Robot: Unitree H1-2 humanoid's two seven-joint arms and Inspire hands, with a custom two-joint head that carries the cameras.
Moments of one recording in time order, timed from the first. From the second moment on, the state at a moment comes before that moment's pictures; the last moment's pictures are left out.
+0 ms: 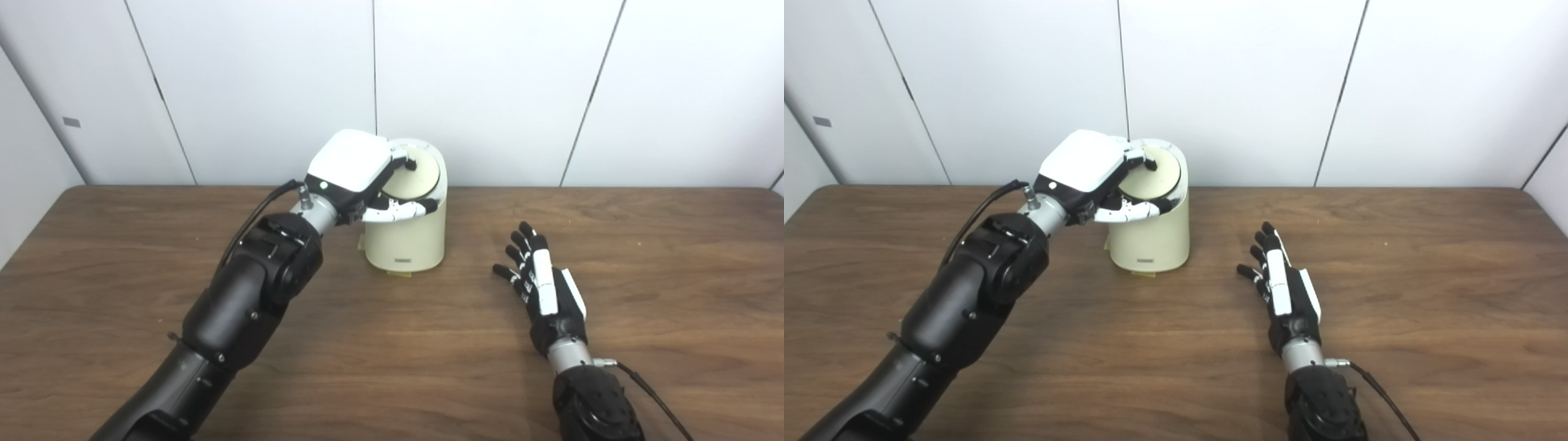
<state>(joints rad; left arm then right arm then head) -0.64 0.29 -0.41 0.01 1.07 0.07 -0.33 -0.15 0.03 -0.02 0.01 0.06 0.18 -0.03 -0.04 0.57</state>
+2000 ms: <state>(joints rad) -0.62 0.31 -0.39 -0.19 1.13 0.13 -0.66 -0.13 0.04 -0.01 -0.09 0.05 0.30 -0.04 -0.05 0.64</state>
